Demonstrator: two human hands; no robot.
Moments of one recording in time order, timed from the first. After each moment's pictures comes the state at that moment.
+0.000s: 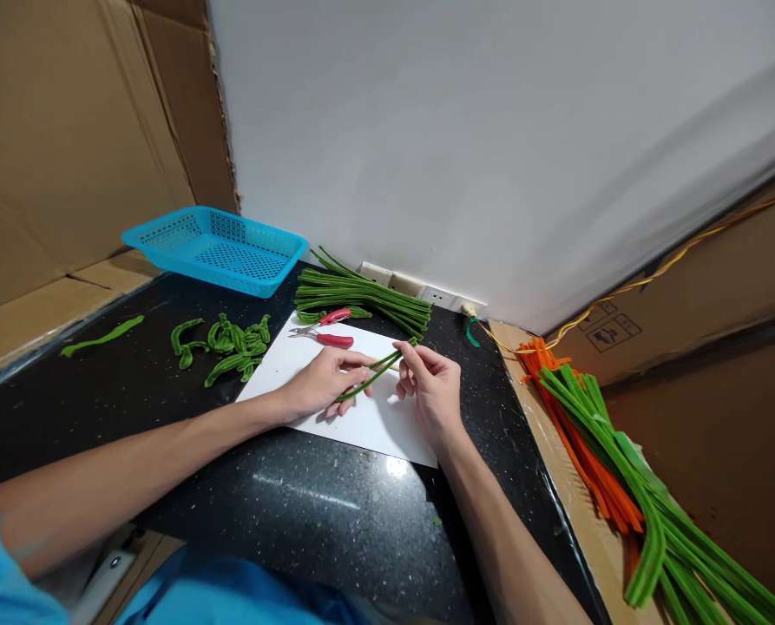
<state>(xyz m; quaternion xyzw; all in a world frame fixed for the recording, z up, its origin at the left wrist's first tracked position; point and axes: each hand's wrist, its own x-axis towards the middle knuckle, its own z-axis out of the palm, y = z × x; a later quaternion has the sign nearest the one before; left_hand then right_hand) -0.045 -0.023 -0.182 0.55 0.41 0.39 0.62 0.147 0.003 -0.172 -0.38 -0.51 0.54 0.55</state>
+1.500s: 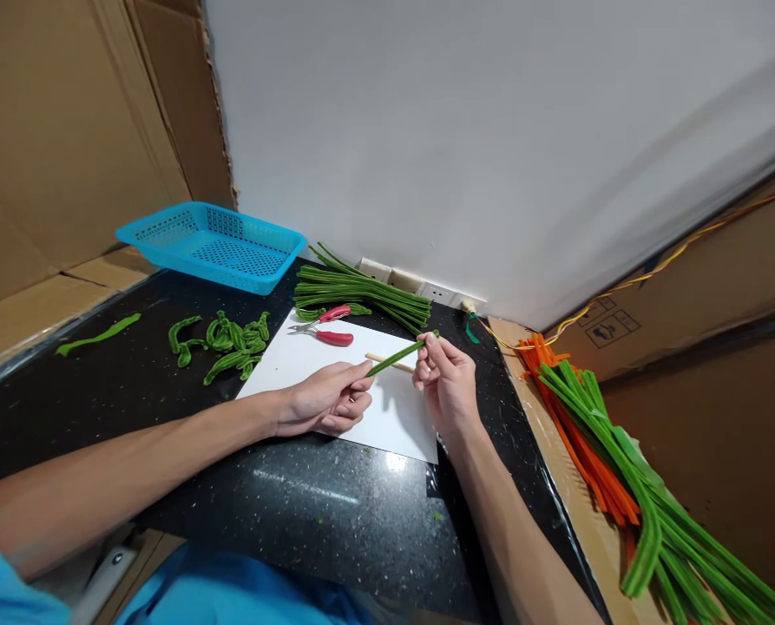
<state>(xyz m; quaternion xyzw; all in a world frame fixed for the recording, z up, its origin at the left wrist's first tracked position) -0.044 -0.038 -0.166 0.38 0.31 0.28 0.82 0.163 0.014 -0.165 -0.36 -0.45 0.58 0.58</state>
